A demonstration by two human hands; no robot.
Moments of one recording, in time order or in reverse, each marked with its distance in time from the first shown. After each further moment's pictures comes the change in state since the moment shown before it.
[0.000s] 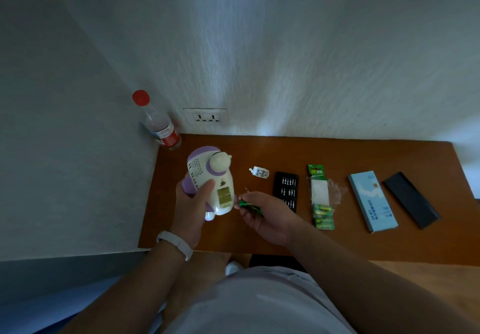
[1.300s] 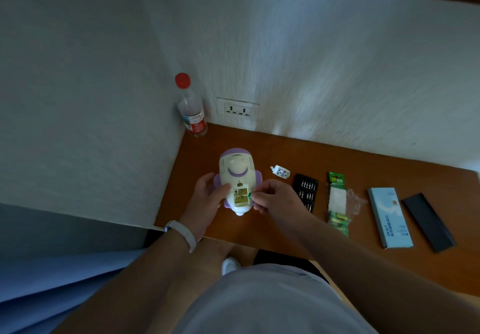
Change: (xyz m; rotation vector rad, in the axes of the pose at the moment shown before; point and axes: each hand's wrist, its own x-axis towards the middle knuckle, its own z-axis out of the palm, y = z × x) left_hand 0.001 -0.016 -0.038 0.087 -0.107 -0.117; right_hand -0.011 0.000 0.039 -0.782 0.151 -0.266
